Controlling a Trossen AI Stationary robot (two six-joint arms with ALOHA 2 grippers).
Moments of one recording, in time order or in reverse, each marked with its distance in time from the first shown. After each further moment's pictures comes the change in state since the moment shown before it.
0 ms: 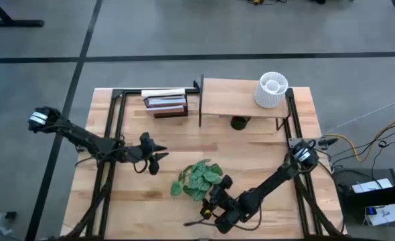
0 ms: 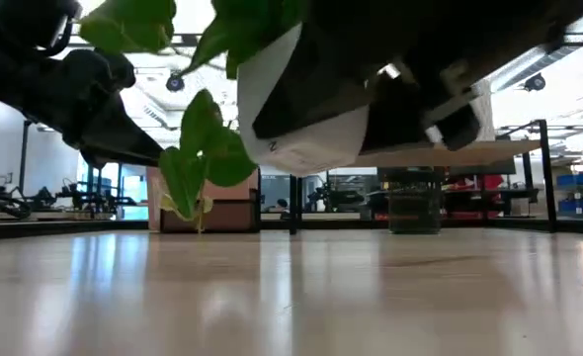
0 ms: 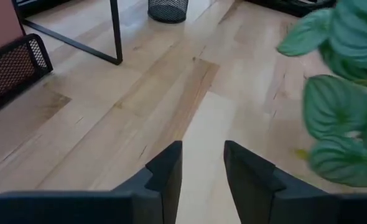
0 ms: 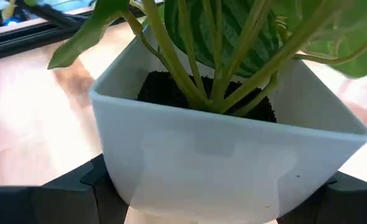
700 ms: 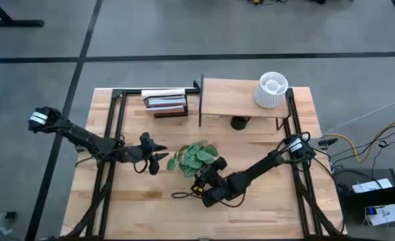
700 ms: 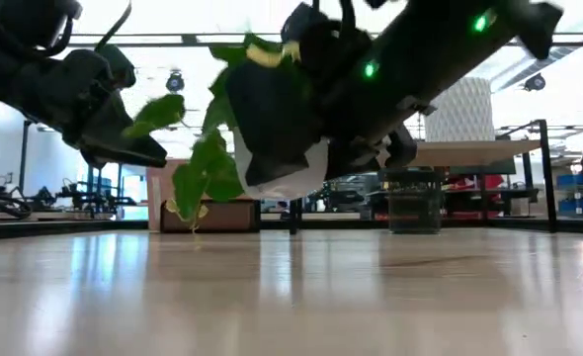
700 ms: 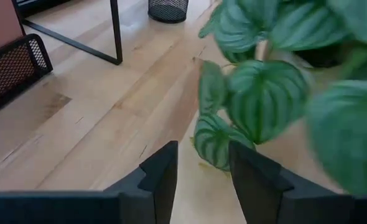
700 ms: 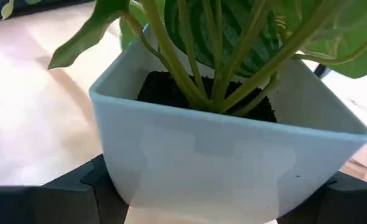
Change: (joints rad) left arm 0.000 0.000 0.000 0.000 0.000 0.000; right arm -0.189 0.002 -0.043 -0.001 -0.050 -0.081
